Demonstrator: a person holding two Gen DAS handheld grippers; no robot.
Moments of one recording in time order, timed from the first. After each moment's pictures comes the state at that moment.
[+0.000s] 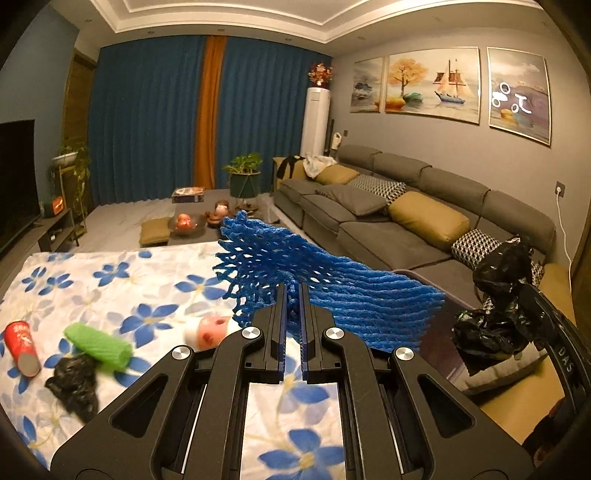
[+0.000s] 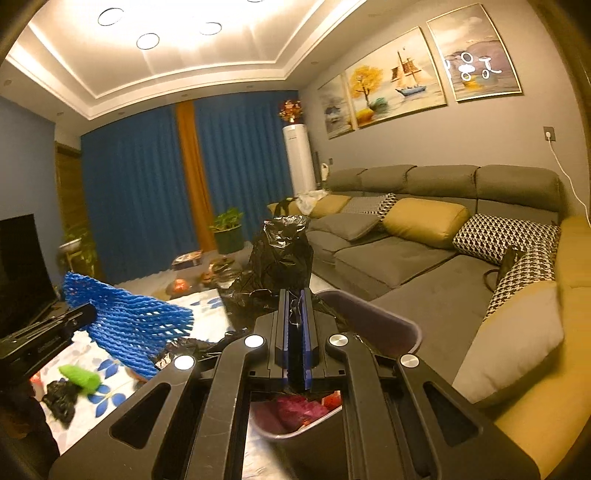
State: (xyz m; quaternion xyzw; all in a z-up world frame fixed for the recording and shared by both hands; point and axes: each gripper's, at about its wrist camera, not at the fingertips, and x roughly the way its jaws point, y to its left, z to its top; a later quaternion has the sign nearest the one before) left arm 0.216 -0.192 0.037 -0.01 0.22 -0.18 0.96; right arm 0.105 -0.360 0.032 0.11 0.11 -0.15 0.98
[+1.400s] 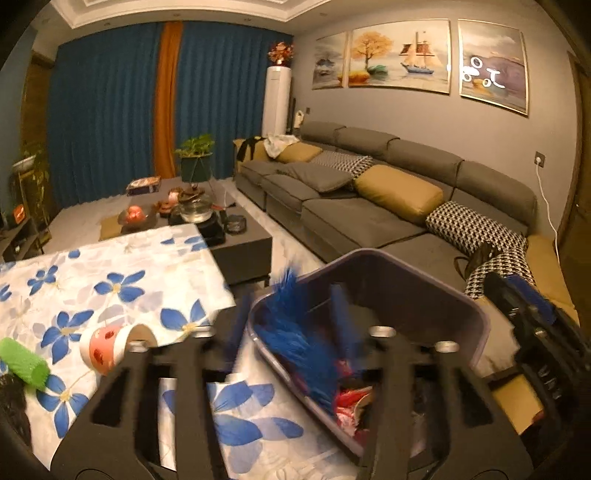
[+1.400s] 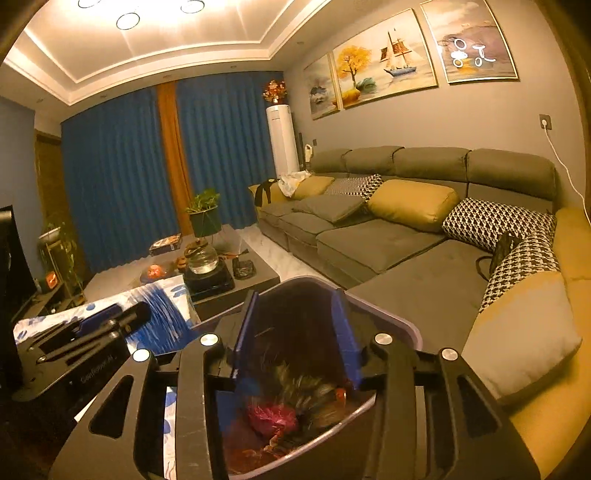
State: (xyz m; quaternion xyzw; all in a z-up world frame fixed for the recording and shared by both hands) left arm 0.264 -0.284 -0.009 0.02 0.25 -0.24 0.94; right arm 0.151 -0.393 0.007 0.11 0.15 -0.18 0.97
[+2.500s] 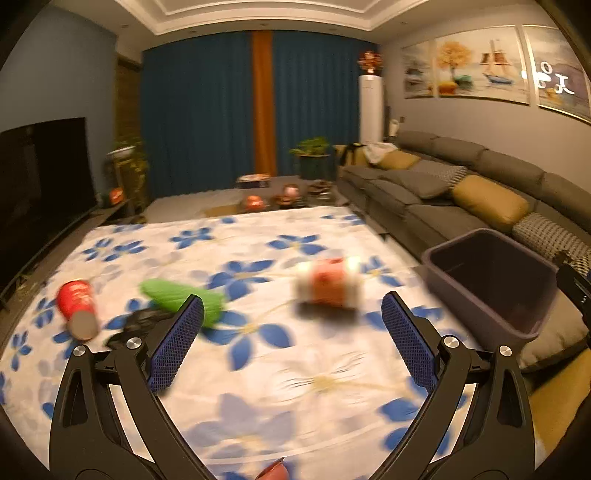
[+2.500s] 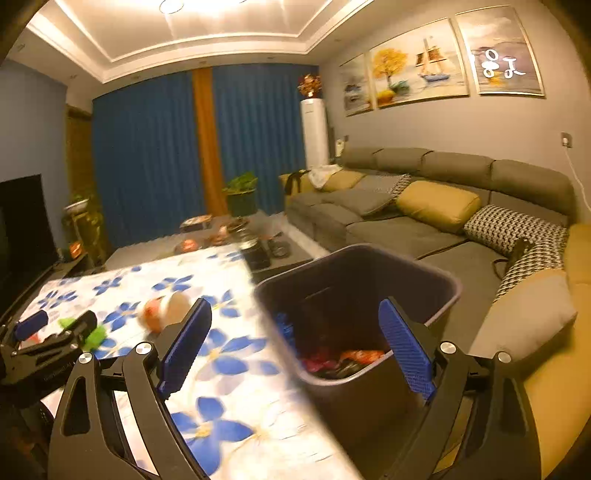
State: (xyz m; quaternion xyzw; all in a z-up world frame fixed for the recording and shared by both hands) left arm 0.191 -0.101 -0.019 0.02 0.23 -0.04 0.97; right arm 0.116 -0.284 -0.005 0.08 0.17 -0.11 0.98
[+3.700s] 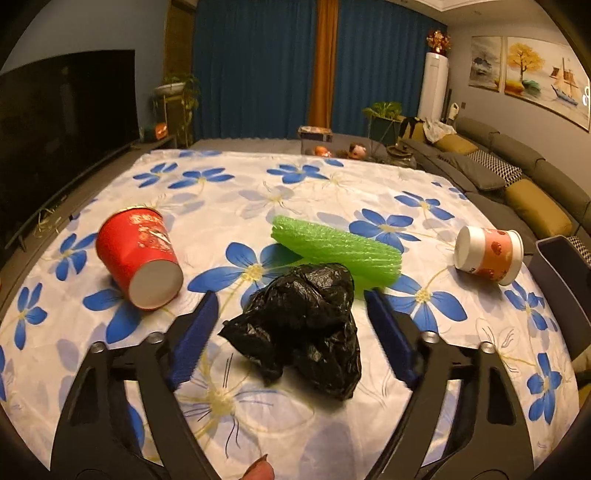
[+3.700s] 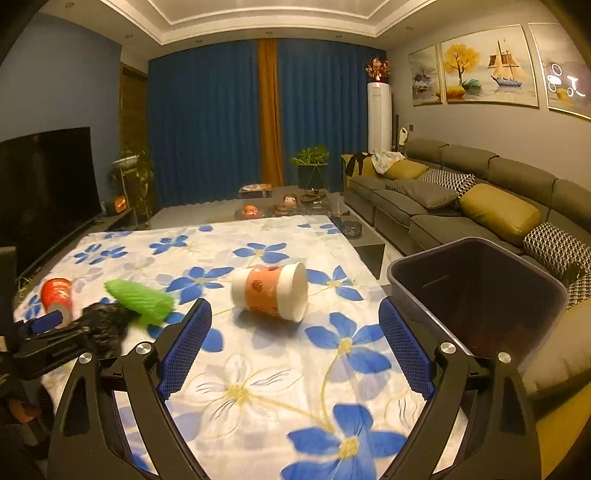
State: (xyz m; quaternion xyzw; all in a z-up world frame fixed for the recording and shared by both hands) left arm 0.253 0.052 -0.074 -0.04 0.33 0.03 0.94; right arm 0.202 -0.180 -0.032 0.03 0.22 -0.02 0.97
